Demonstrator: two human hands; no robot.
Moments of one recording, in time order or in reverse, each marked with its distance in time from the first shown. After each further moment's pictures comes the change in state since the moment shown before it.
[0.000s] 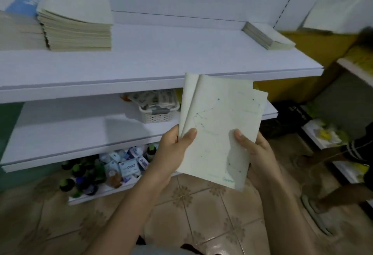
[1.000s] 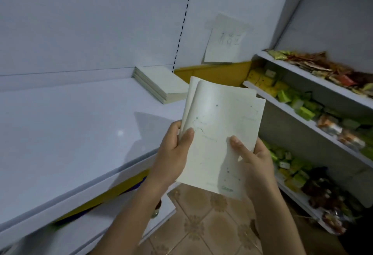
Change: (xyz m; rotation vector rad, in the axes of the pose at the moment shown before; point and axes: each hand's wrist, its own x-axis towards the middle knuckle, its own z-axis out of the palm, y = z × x) left_hand 0.287 0.047 0.296 0.021 -0.390 0.259; right_hand 0.218 -0.128 -0.240 -0.103 0.530 -0.280
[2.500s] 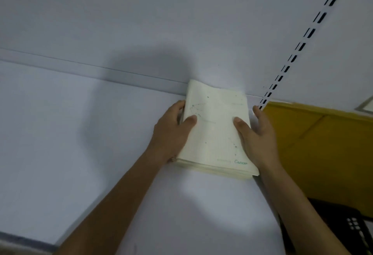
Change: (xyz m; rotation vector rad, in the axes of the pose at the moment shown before) left_hand 0.269 -0.055 -0.035 0.473 0.897 -0.290; right_hand 0.400 0.076 0.177 -0.221 -0.806 -0.094
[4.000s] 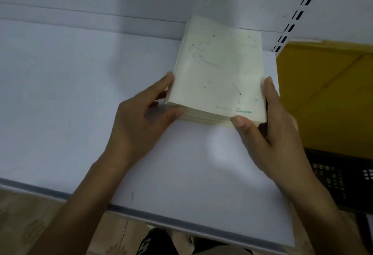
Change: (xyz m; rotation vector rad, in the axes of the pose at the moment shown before) left_hand -0.072 -0.023 -0.025 0.294 0.087 0.322; right_hand -0.077 0.019 -0.033 -0.302 -0.289 -0.281
